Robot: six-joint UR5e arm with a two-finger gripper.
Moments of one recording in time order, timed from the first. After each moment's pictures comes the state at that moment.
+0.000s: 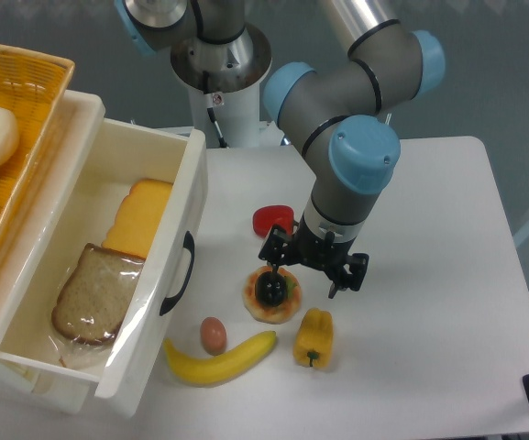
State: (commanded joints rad) arm 2.54 -1.96 -1.49 -1.22 1.36 0.82
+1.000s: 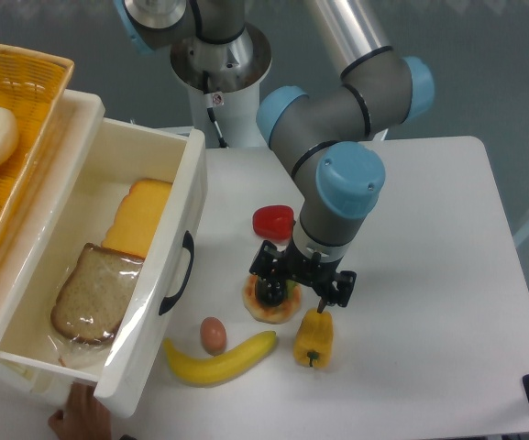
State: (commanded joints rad) arm 2.47 -2.01 -1.53 -1.14 1.36 0.77
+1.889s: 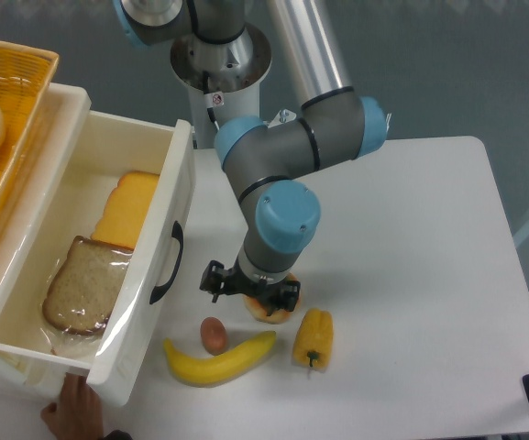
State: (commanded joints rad) arm 2.36 -2.08 -1.57 -1.14 1.36 0.51
